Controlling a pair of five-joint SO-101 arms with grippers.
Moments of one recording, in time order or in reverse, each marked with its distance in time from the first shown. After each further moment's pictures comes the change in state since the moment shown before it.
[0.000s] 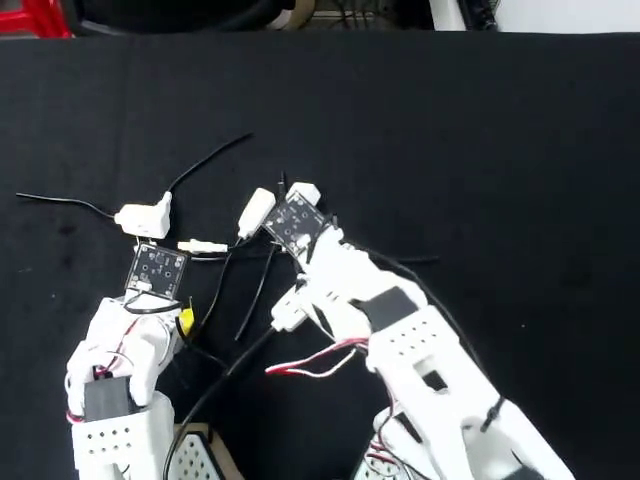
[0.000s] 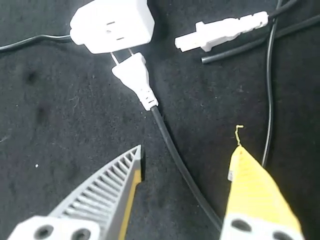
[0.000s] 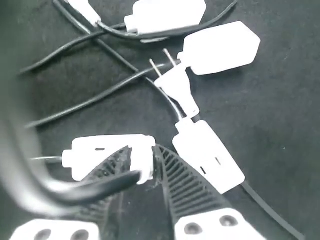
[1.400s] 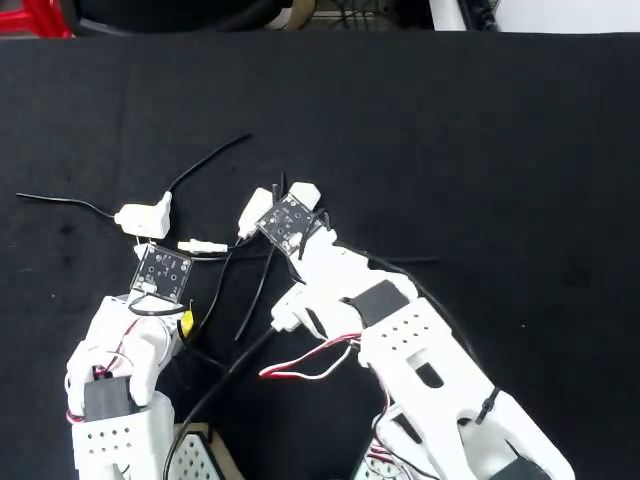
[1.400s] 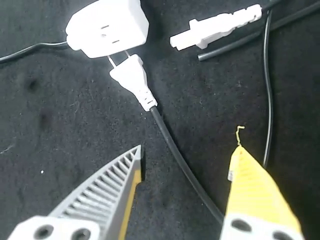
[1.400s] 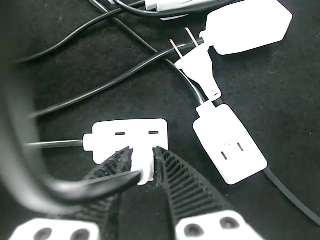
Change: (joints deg) left arm 0.0 0.0 0.0 0.0 -3.5; right arm -2.5 1.3 -3.6 7.7 -4.3
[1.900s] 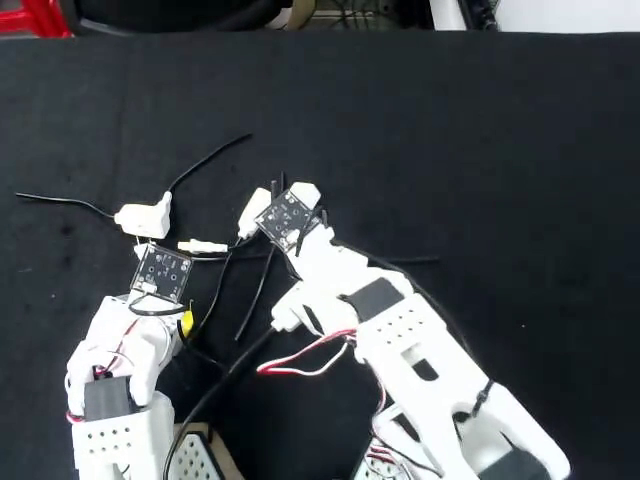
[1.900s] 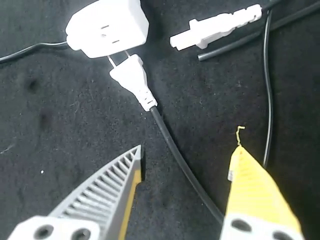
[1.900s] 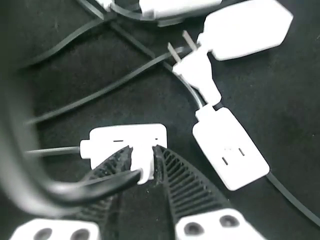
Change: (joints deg) left arm 0.0 0.0 0.0 0.0 0.0; right arm 0.0 4.8 -0.6 -3.4 -0.2
